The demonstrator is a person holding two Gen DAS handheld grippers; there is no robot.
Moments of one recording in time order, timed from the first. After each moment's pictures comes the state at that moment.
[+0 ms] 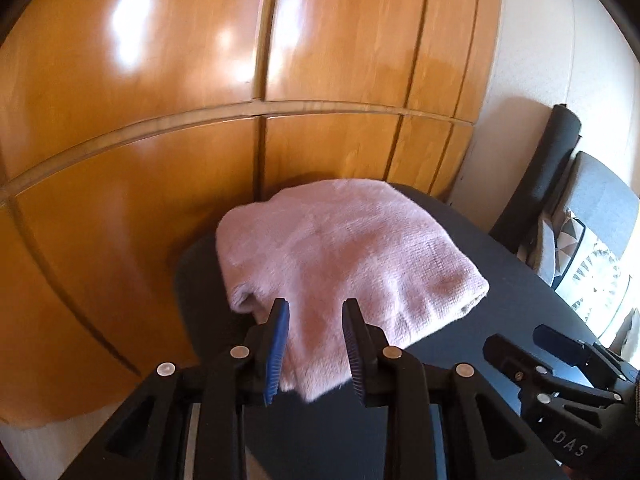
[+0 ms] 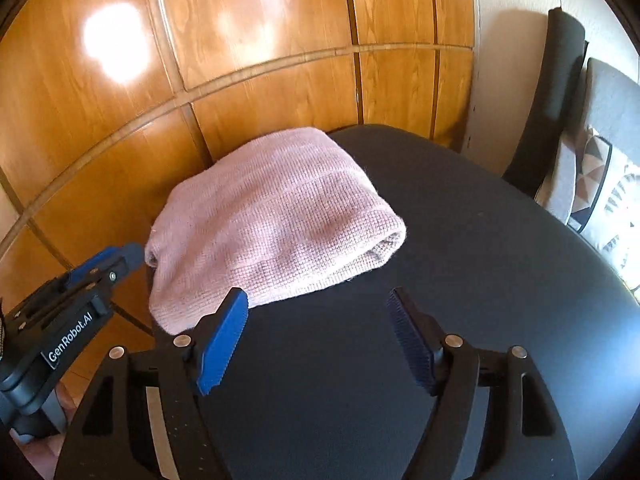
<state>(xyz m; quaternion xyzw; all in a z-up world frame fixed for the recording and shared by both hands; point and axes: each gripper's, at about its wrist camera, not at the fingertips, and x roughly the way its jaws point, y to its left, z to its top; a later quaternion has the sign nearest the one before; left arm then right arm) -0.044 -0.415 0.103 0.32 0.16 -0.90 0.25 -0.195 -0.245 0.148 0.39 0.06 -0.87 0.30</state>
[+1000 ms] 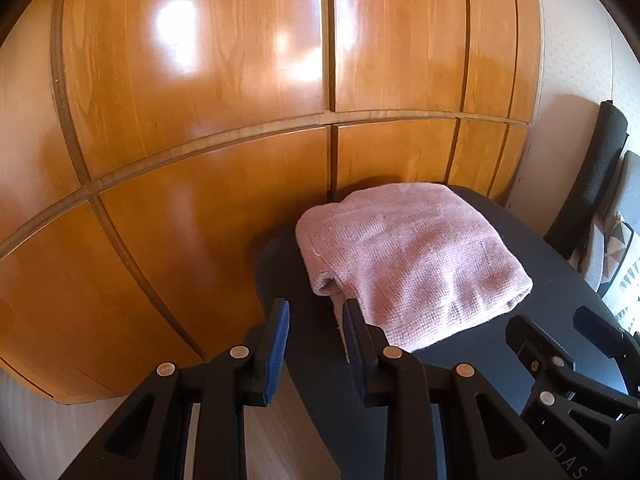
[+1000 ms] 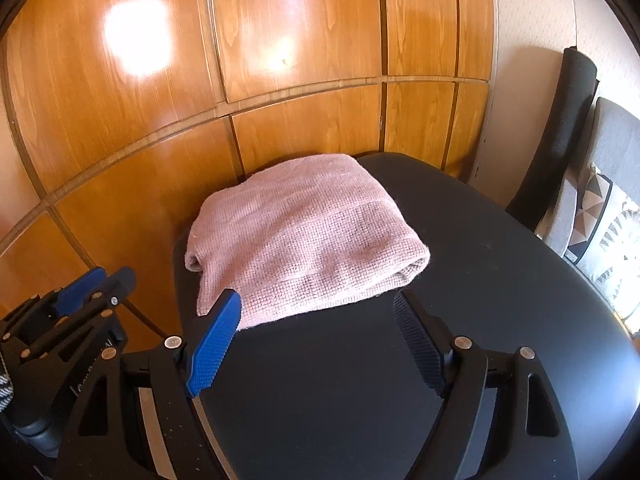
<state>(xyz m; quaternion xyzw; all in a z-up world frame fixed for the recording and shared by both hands) -0.003 -0.401 0.128 0.33 0.13 -0.86 0.36 -0.149 -0.259 0.181 0.36 0.09 -0.88 0.31</state>
